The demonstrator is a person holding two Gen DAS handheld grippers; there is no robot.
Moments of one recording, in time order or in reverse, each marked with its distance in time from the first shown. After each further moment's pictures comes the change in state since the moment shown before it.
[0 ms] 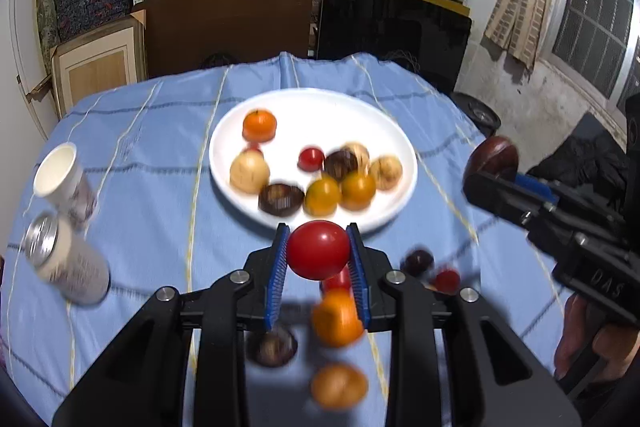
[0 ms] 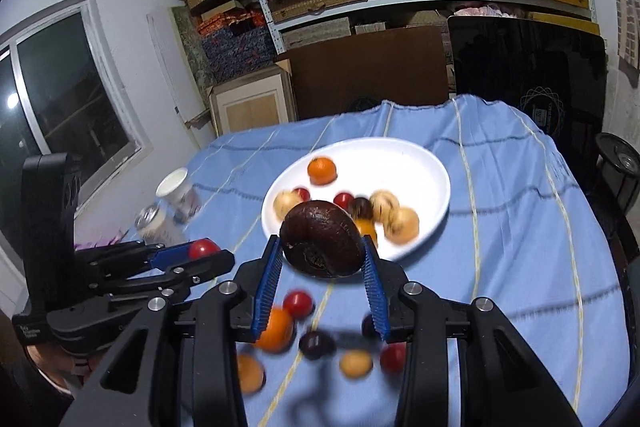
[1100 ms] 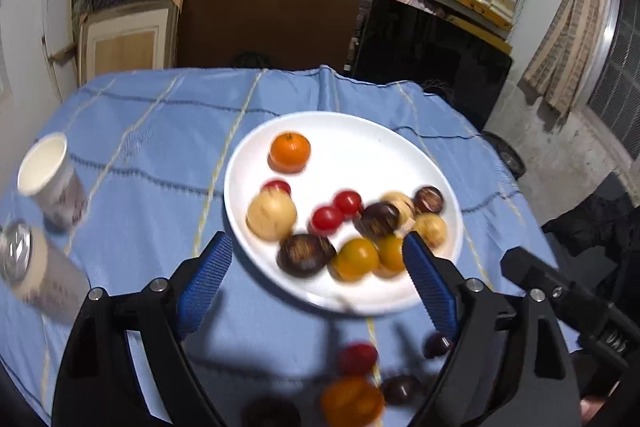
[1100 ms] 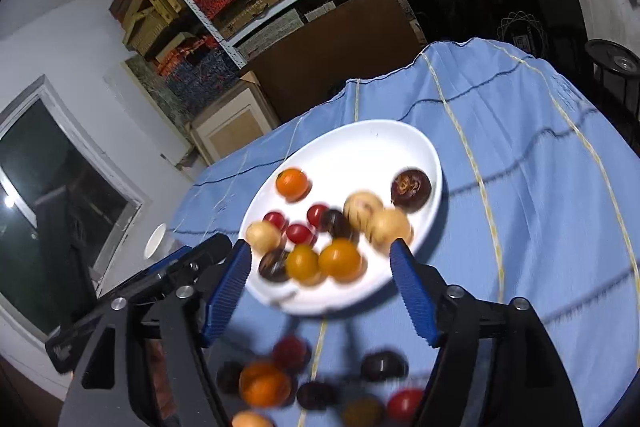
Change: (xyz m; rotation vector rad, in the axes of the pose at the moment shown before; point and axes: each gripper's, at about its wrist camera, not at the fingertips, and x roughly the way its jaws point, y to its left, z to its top) left arm 0.045 0.026 0.020 -0.172 -0.035 0.037; right arm 0.032 -0.050 -0.013 0.280 0.008 0.040
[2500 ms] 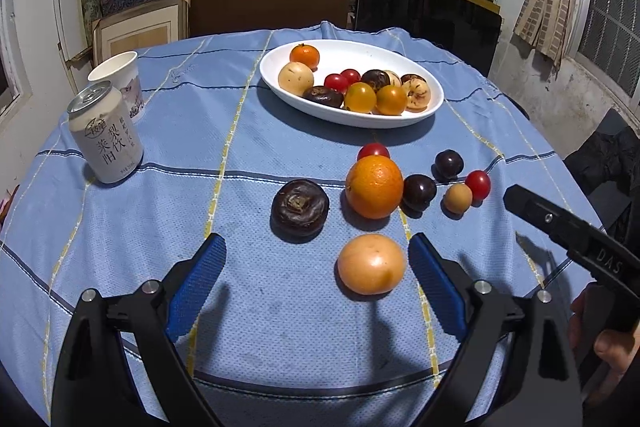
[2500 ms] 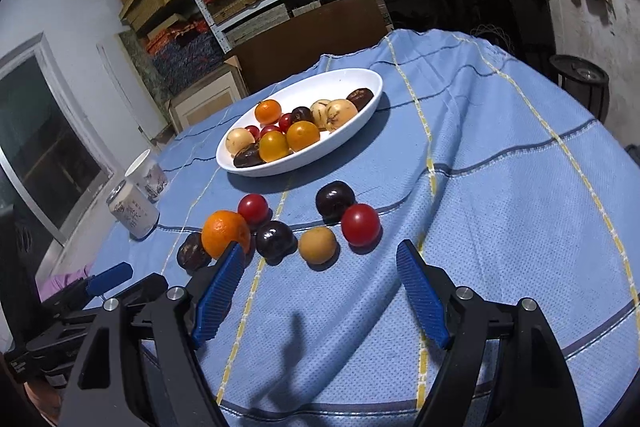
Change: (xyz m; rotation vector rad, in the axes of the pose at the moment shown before) left arm -0.077 0.004 -0.141 0.111 0.033 0.088; right arm -0.048 -0.010 -0.116 -0.048 -0.003 -0.113
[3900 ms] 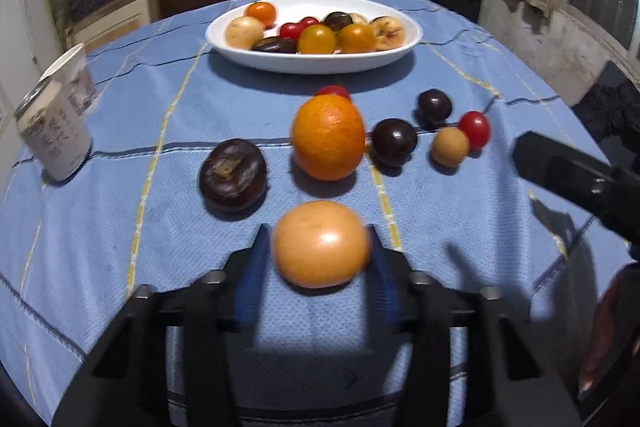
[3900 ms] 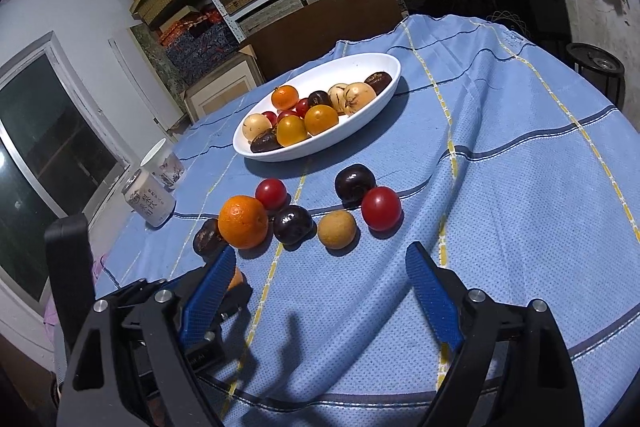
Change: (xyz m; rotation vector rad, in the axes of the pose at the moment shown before) left arm 0.045 -0.040 -0.014 0.110 0.107 -0.016; right arm 0.003 0.006 -0.001 -0.015 0.039 0.055
